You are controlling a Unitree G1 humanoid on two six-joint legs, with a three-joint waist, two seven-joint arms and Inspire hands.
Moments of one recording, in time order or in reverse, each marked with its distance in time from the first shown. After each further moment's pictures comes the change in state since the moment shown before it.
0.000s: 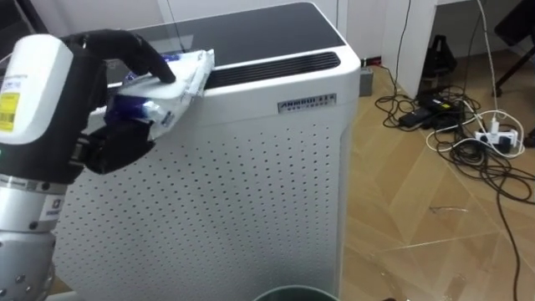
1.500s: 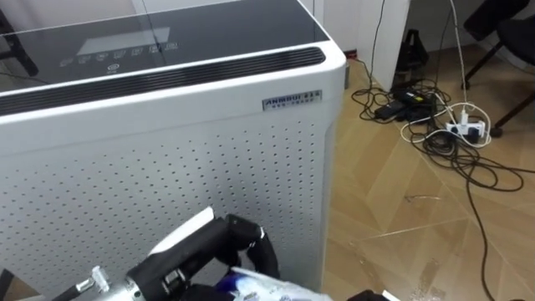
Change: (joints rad) left arm 0.261 0.024 -0.335 0.108 -0.399 0.132 -0.680; right arm -0.057 -0.008 0.126 -0.016 0.010 0.007 -0.043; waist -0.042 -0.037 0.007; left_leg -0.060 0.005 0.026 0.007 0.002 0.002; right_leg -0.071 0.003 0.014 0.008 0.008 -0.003
